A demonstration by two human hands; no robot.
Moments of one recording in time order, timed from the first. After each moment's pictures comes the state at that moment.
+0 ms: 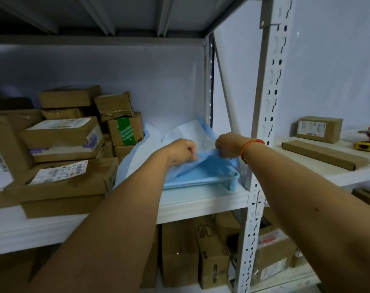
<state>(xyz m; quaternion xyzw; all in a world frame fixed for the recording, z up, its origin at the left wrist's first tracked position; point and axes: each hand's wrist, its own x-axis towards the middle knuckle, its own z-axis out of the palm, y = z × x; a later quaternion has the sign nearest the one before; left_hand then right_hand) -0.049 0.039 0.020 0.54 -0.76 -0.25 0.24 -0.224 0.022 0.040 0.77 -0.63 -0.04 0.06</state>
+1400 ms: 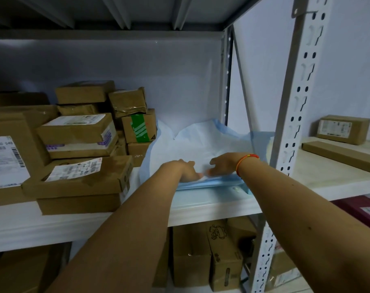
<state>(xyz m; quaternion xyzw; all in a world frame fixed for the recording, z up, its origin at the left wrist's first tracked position) -0.023 0.020 -0.018 0.67 -0.74 -0.10 -0.08 -0.173 0.009 -0.001 0.76 -0.63 -0.14 -0.04</state>
